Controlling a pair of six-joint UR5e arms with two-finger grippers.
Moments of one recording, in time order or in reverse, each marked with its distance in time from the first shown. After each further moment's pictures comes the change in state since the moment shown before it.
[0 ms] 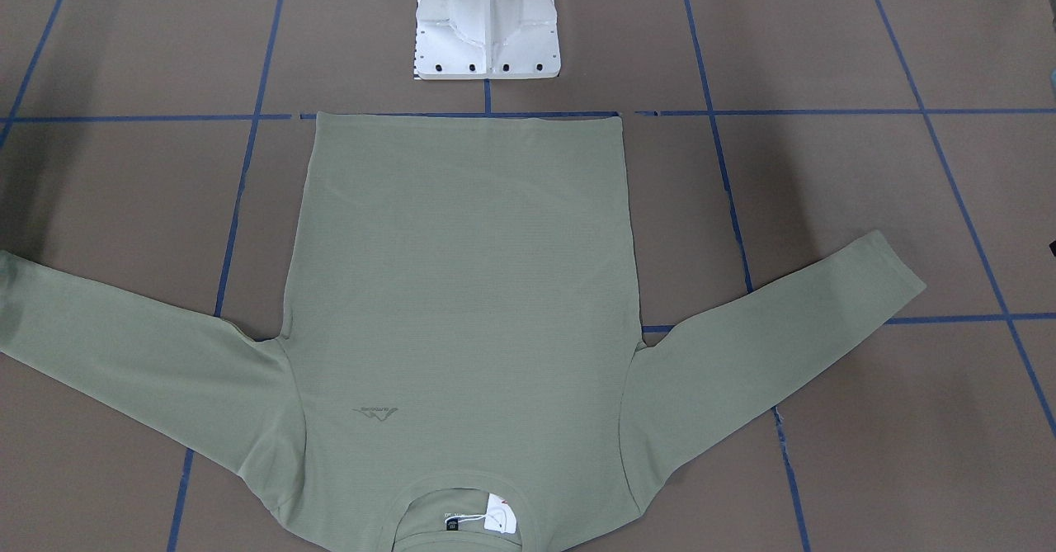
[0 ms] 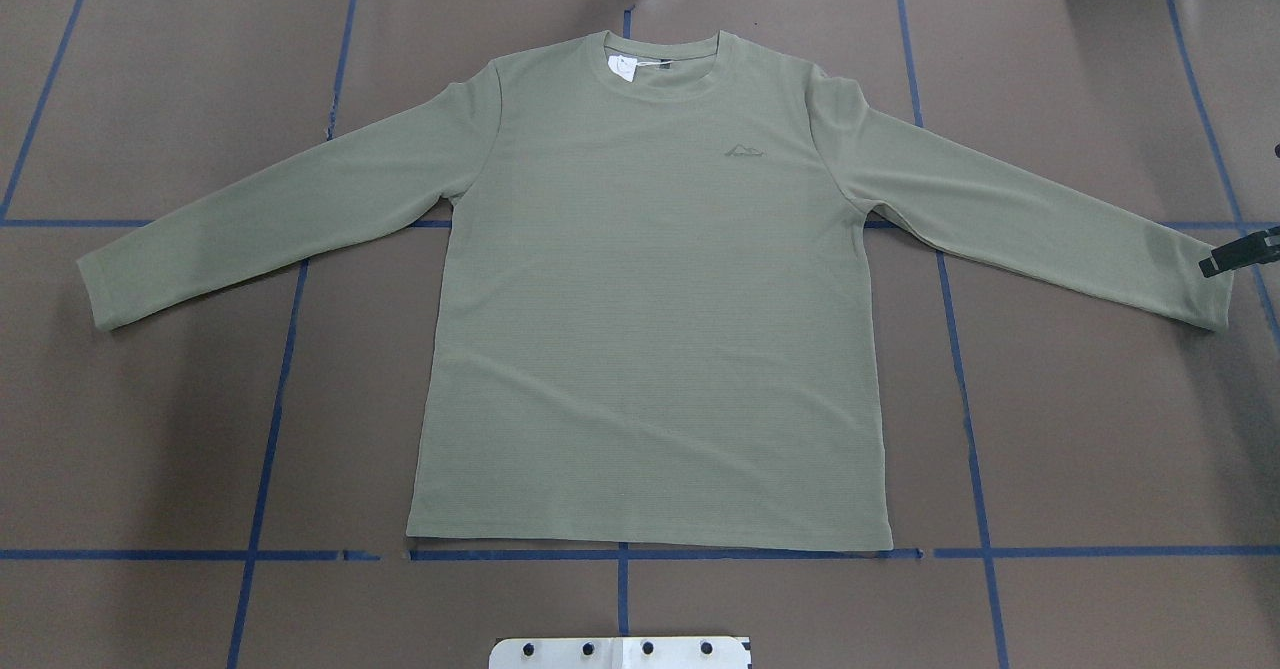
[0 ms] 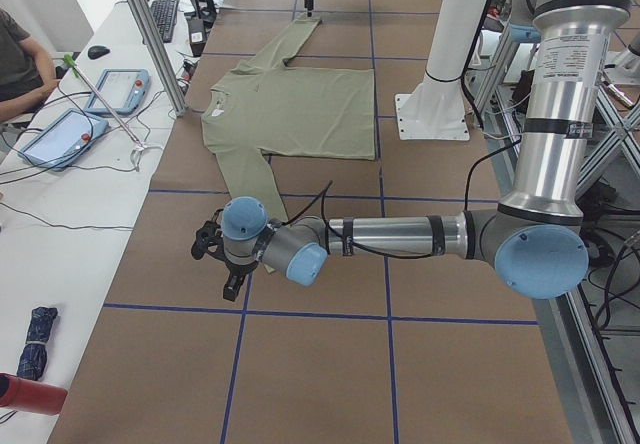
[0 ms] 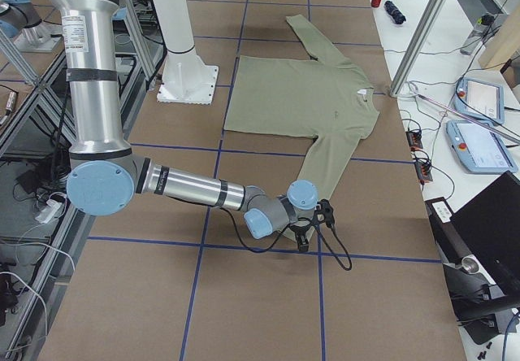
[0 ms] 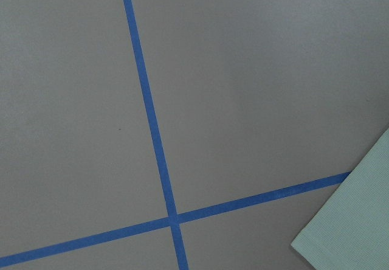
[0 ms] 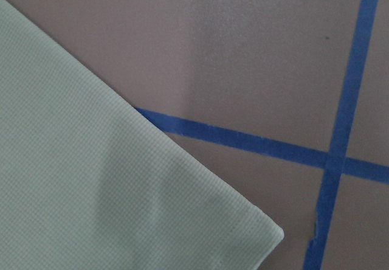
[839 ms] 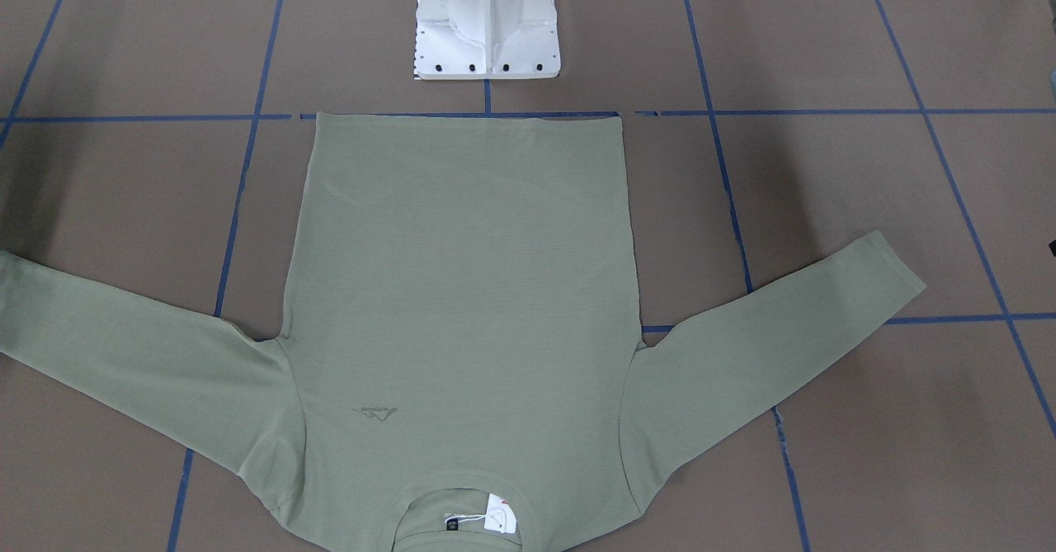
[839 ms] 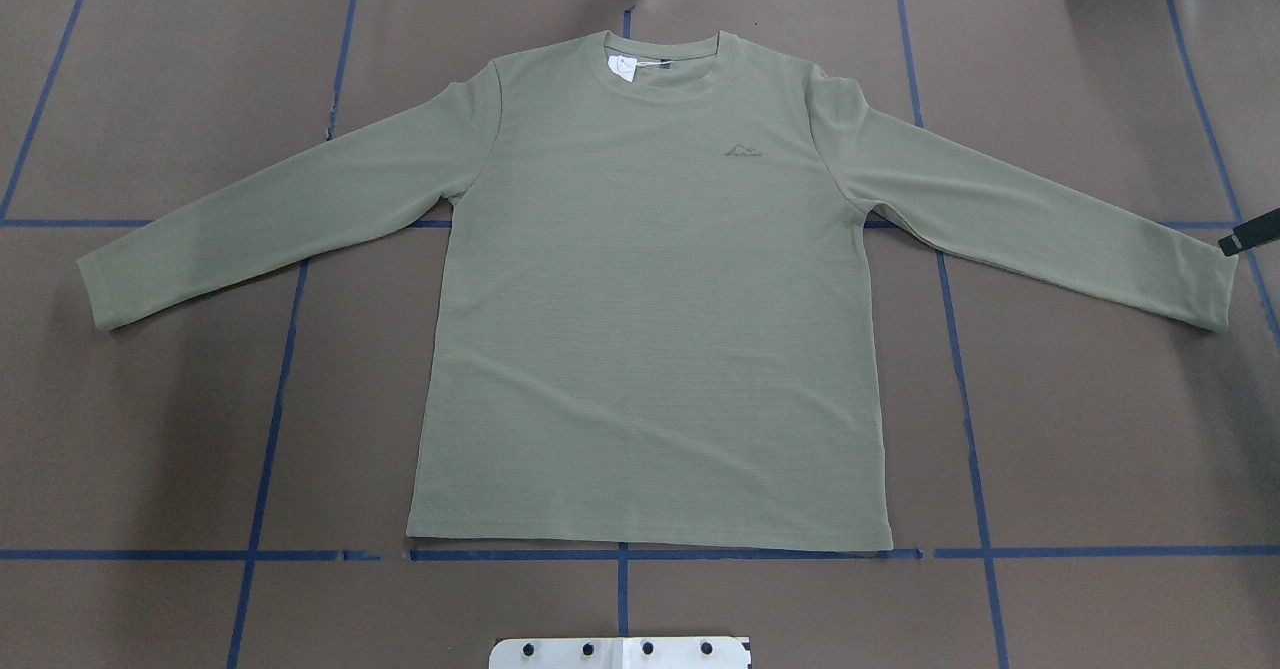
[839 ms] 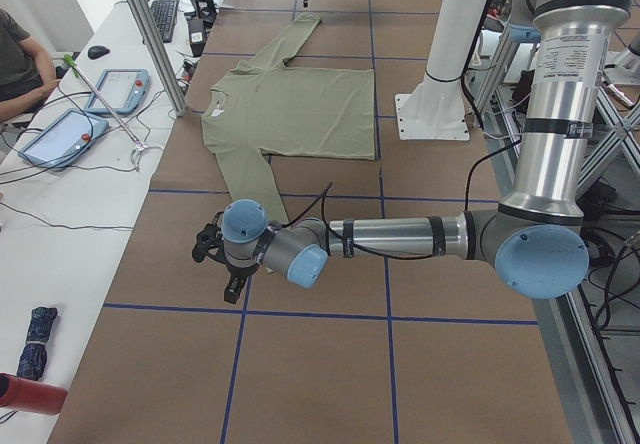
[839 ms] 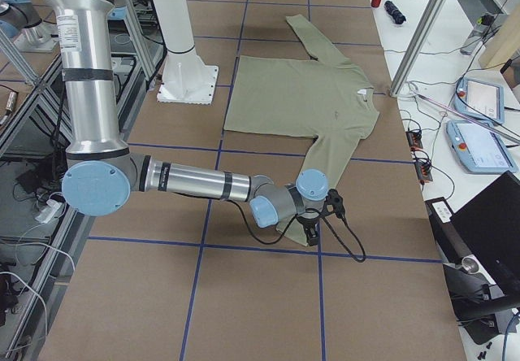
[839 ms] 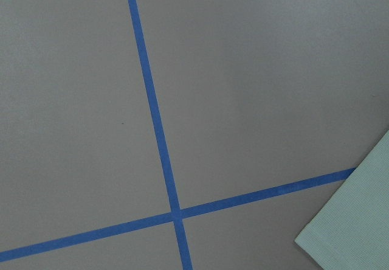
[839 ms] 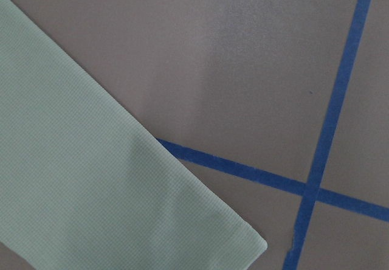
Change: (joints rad) left arm 0.001 0.002 0.008 0.001 0.000 0.002; right arm 0.071 0.011 0.087 -0.117 0.028 -0.114
